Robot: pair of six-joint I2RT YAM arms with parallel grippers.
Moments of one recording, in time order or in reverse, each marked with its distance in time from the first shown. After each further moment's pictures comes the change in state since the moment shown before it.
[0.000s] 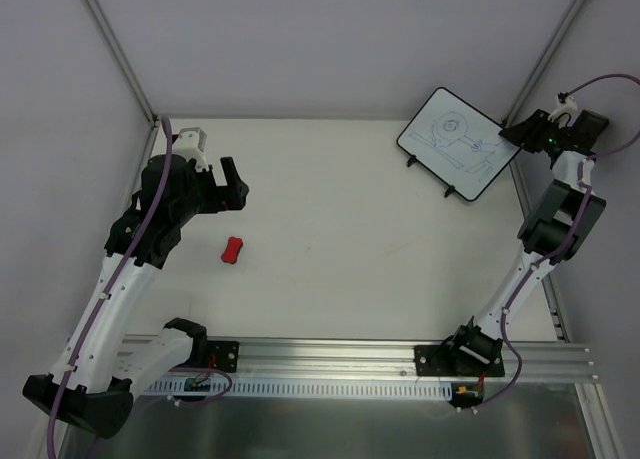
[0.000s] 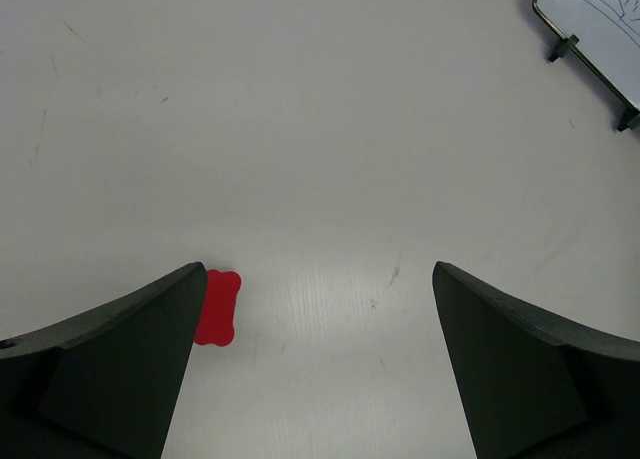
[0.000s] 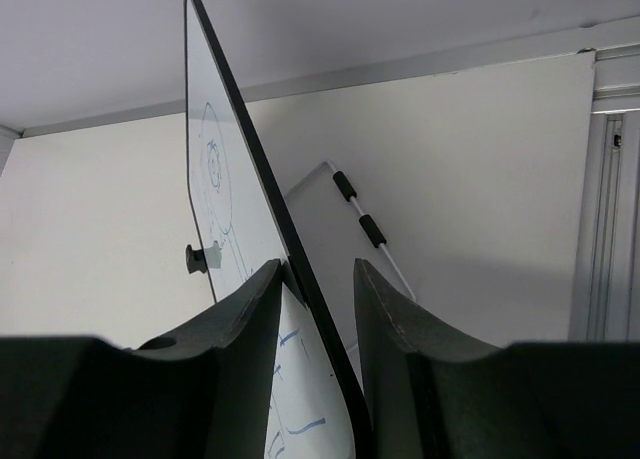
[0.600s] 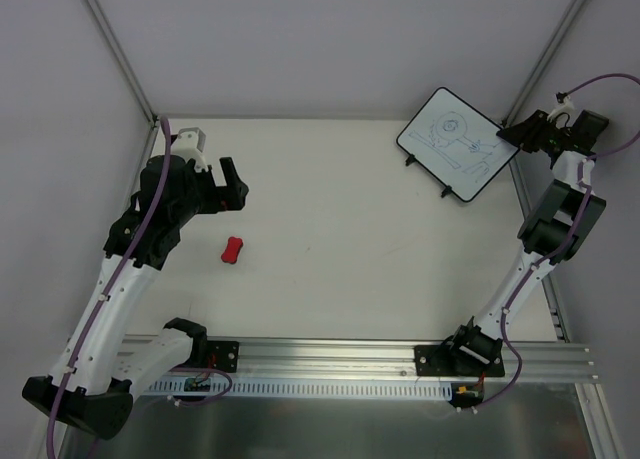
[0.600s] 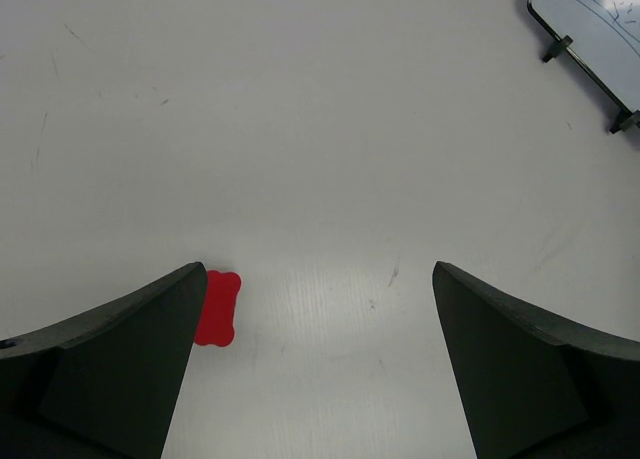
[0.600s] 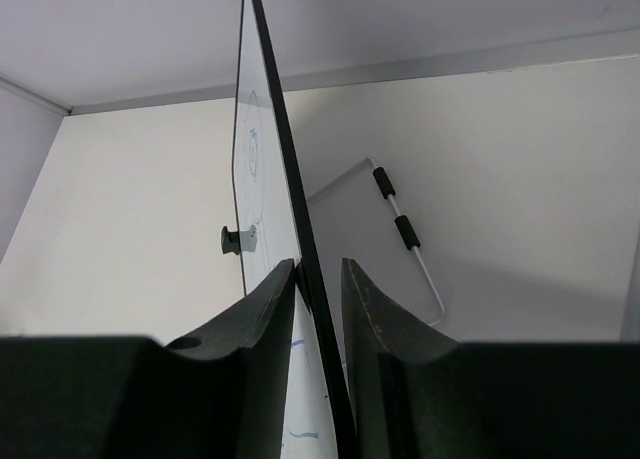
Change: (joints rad) left arm 0.000 -0.005 0.000 0.000 0.000 0.001; right arm 0.000 0.000 0.000 -0.001 -0.106 0.008
